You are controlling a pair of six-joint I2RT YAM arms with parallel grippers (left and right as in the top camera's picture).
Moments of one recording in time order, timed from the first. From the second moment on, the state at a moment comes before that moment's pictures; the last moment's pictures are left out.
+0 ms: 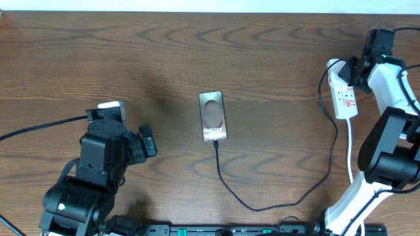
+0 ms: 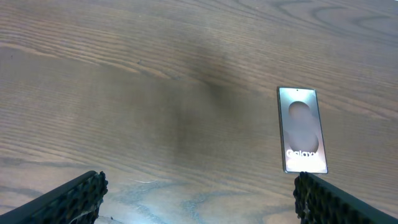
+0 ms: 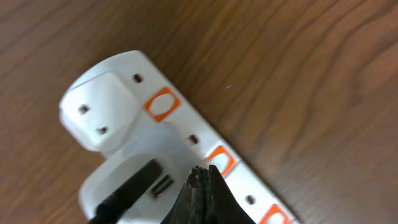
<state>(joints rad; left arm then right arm) -0.30 0.79 1.02 -1.02 -0.23 -0.38 -0.26 2.05 1.55 -0.62 0.16 0.40</state>
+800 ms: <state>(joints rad) -0.30 0.79 1.02 -1.02 -0.23 -0.38 -0.27 2.03 1.55 -0.64 0.20 0.19</state>
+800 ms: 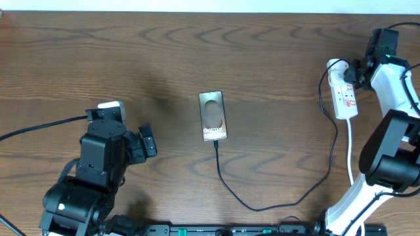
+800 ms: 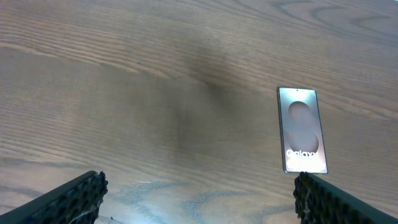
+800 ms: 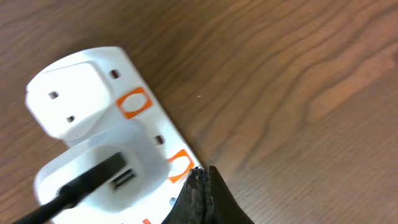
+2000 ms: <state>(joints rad) -0.30 0.79 1.02 -1.02 -0.23 -0.38 -0.28 2.15 1.56 -0.60 0.15 0.18</state>
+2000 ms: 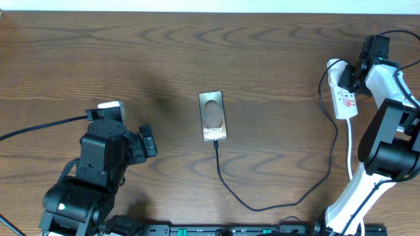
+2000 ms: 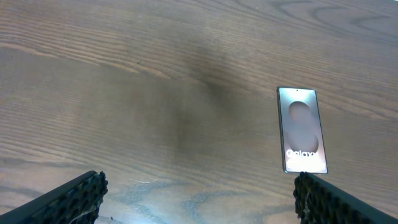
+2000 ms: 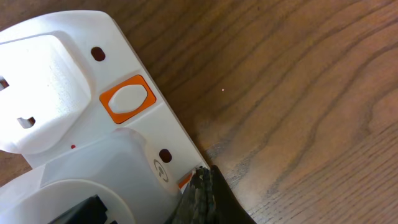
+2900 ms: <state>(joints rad) -0.30 0.79 1.02 -1.02 -0.23 -0.38 -0.26 2.05 1.55 -0.64 0.04 0.37</state>
